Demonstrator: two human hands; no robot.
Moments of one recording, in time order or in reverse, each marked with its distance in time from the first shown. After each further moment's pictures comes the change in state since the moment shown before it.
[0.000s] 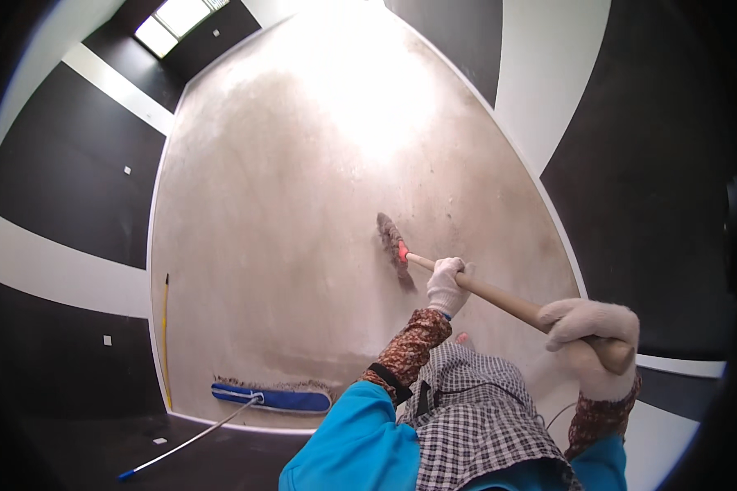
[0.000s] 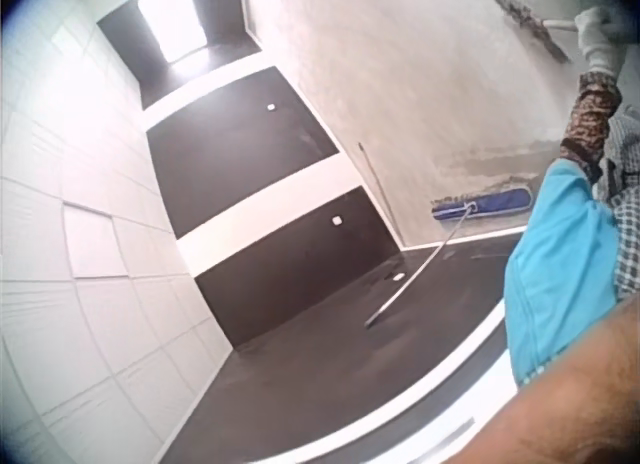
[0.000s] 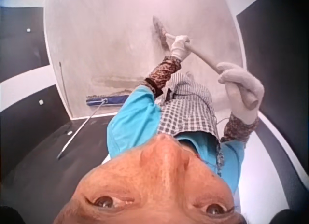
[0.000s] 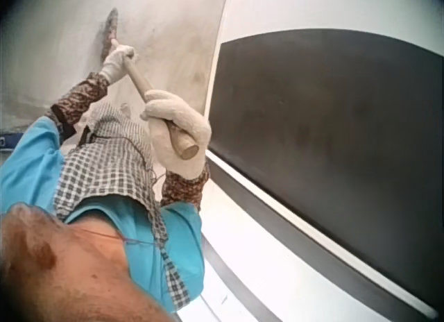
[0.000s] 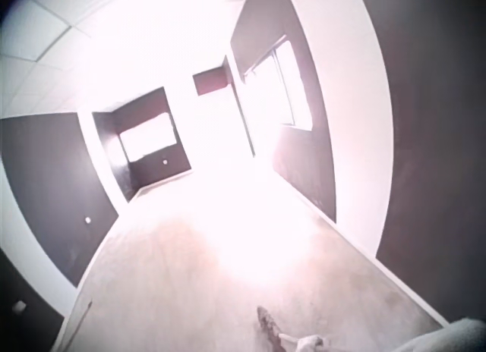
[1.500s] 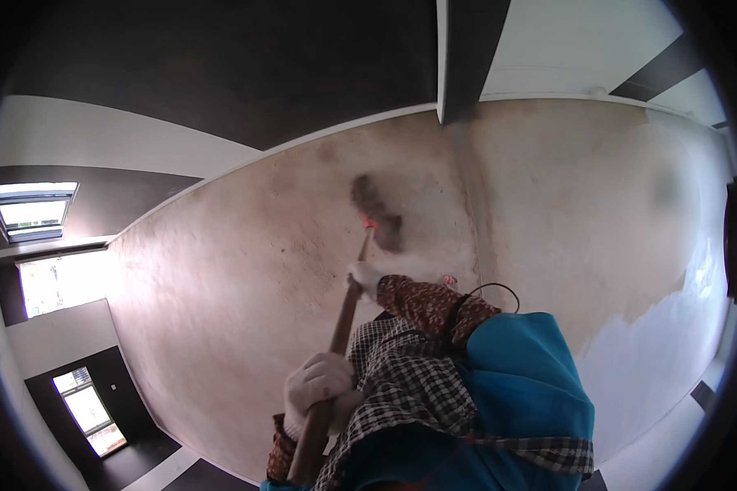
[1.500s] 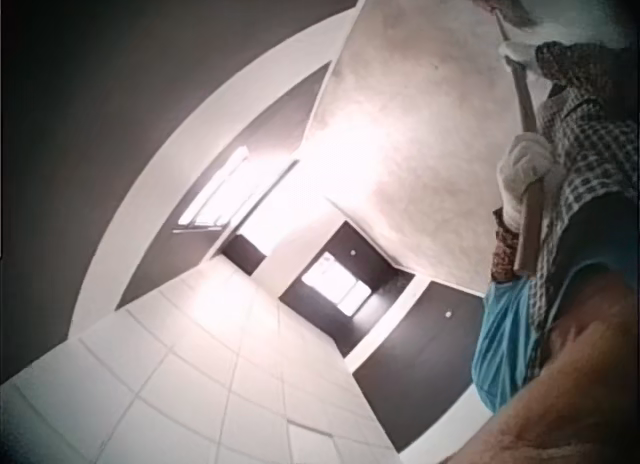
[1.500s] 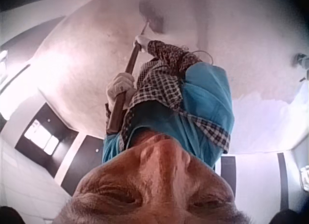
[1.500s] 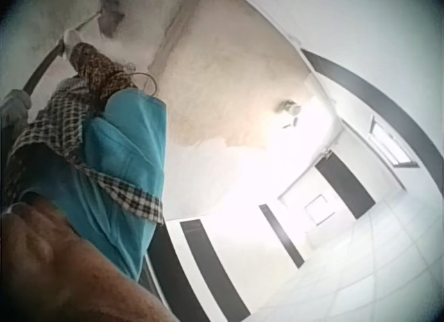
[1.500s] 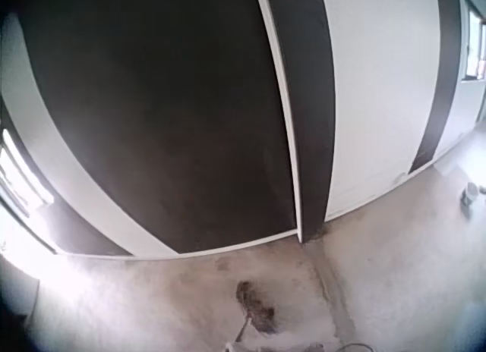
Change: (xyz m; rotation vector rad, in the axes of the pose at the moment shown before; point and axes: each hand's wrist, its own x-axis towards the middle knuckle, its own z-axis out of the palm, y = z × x) left_hand -0.098 0.193 -0.150 -0.604 -1.311 0.790; right_hand -0.111 0.358 0.139 1.599 1.012 0.749
